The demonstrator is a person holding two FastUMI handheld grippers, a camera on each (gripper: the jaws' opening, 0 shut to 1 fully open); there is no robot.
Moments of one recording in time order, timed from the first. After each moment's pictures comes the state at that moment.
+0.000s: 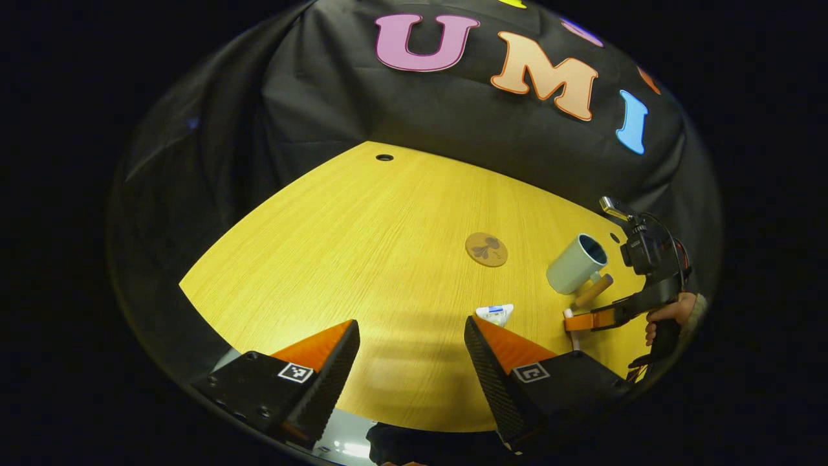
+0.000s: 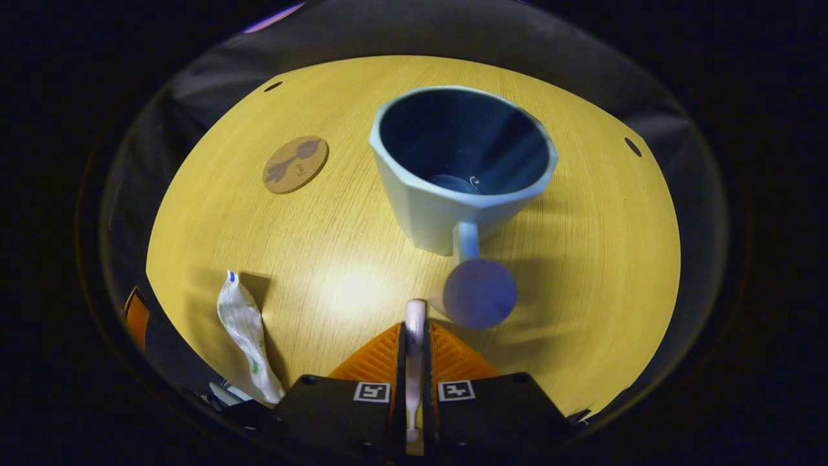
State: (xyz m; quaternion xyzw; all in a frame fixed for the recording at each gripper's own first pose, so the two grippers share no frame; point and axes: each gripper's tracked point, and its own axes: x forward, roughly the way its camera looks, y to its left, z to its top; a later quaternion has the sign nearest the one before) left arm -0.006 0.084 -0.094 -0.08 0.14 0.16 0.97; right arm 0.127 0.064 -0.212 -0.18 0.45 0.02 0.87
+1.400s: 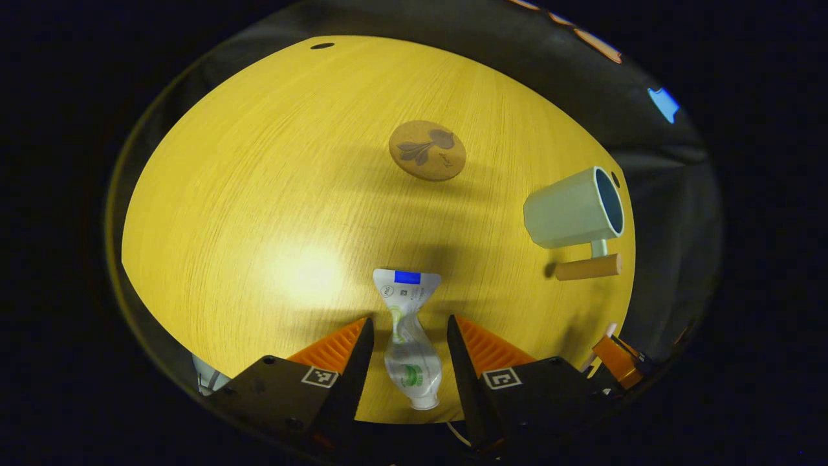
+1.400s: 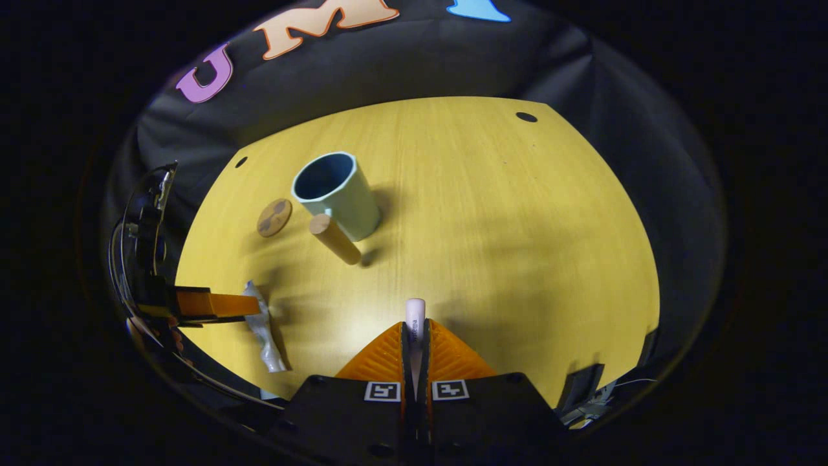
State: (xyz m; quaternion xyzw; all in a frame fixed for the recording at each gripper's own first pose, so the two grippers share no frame) left arm 0.088 -0.008 -0.166 -0.17 0.41 0.09 0.89; right arm 0.047 -0.028 -0.139 -0.04 0.35 -0.05 0.94
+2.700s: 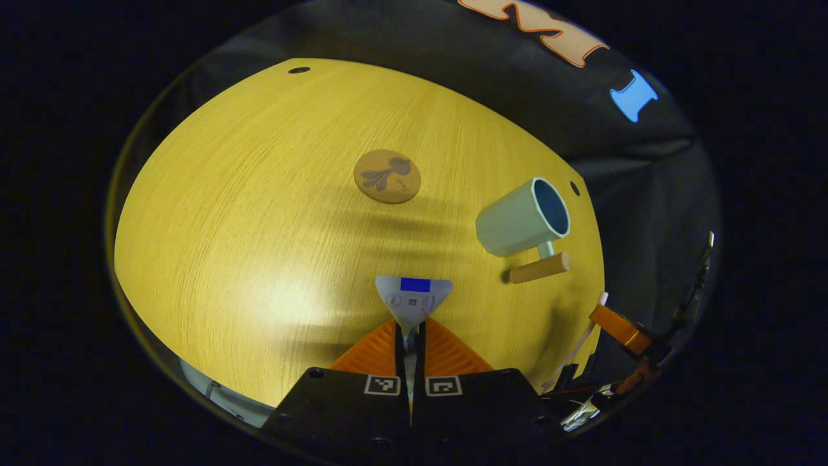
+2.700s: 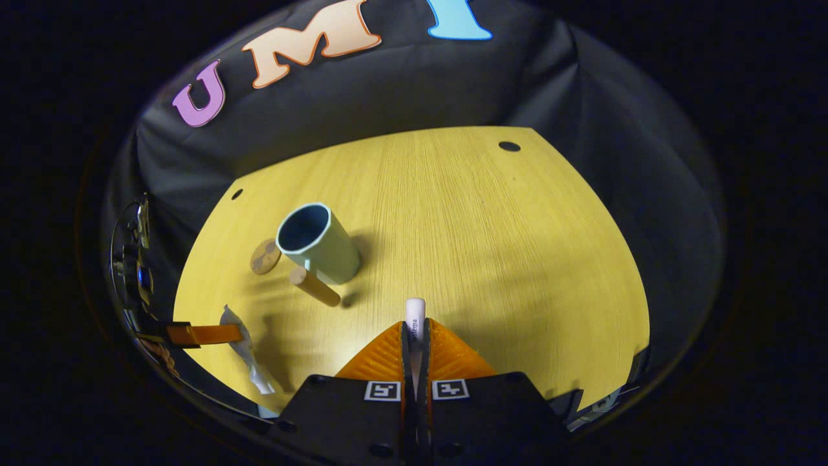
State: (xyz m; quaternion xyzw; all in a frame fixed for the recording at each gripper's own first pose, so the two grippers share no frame) left arm 0.080 -0.031 -0.121 -0.15 0.32 0.02 0.94; right arm 0.082 -0.039 -0.088 -0.03 0.26 -0.03 0.96
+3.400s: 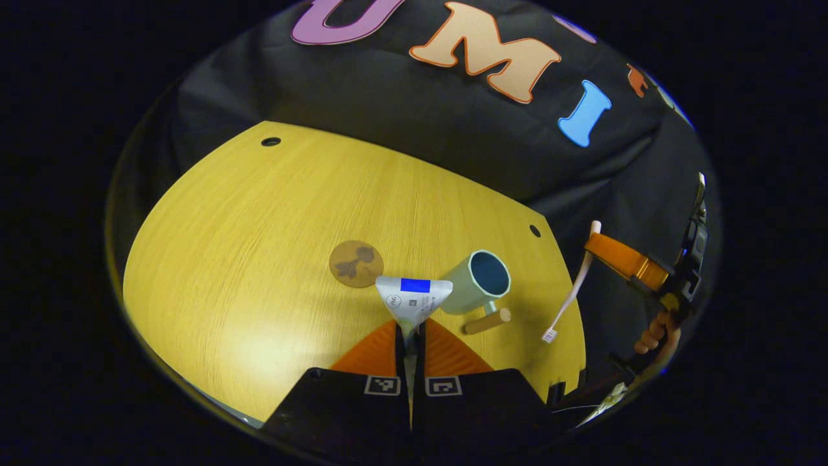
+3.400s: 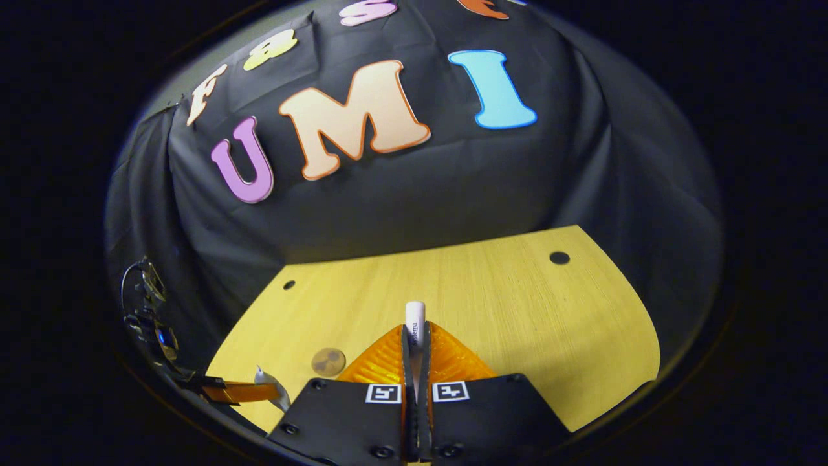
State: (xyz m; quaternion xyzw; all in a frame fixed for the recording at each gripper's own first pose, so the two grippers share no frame) left arm 0.097 -0.041 -0.021 -0.10 0.17 -0.02 0.98; right arm 0.144 0.054 0.074 0.00 0.05 0.09 0.99
